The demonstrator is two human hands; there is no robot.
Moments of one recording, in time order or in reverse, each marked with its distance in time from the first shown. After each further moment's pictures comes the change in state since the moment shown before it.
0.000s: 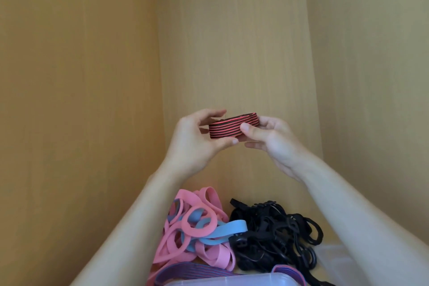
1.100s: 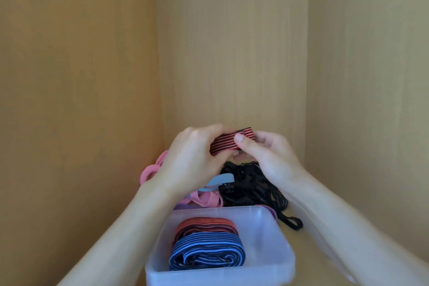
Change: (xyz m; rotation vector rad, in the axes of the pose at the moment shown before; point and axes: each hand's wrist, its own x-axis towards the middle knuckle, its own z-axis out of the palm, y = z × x) left_hand -0.095 0.036 -0.009 0.227 -0.195 0.151; right_hand -0.108 0.004 0.027 0.044 0.040 0.102
